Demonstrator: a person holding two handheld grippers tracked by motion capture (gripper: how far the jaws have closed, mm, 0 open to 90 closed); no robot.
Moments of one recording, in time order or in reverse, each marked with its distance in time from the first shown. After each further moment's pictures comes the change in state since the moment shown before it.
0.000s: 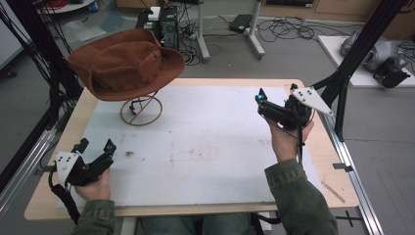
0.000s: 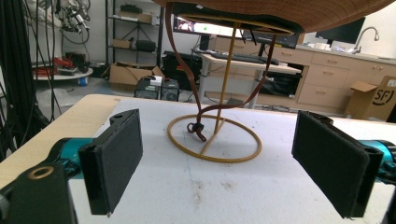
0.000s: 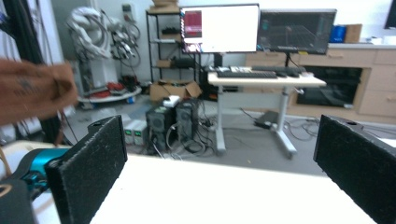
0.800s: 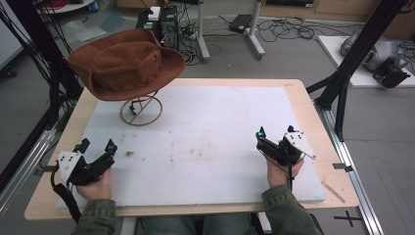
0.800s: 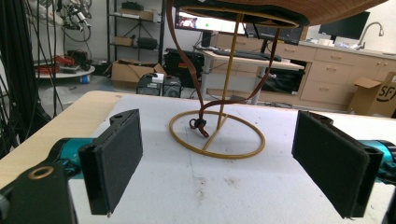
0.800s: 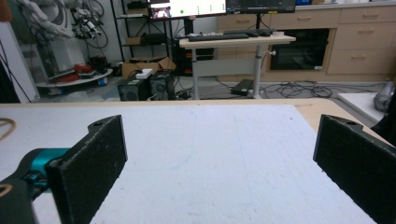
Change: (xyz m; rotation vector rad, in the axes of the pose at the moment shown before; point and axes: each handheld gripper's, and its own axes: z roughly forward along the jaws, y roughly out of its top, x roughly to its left) left arm 0.000 -0.004 0.003 0.013 0.008 0.009; right arm -0.013 -0.125 -0.021 0.069 -0.115 0.059
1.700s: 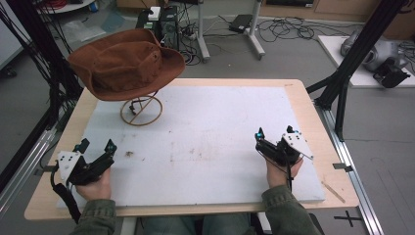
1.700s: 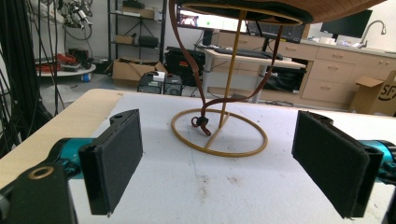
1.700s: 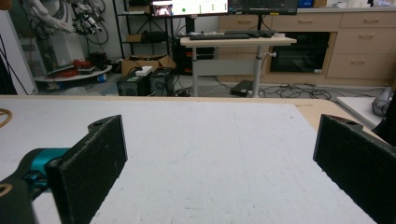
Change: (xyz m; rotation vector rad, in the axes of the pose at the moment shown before) left arm 0.002 -0.001 0.001 0.004 0.004 -0.004; right arm 0.001 -0.003 0.002 -0.003 0.003 -0.033
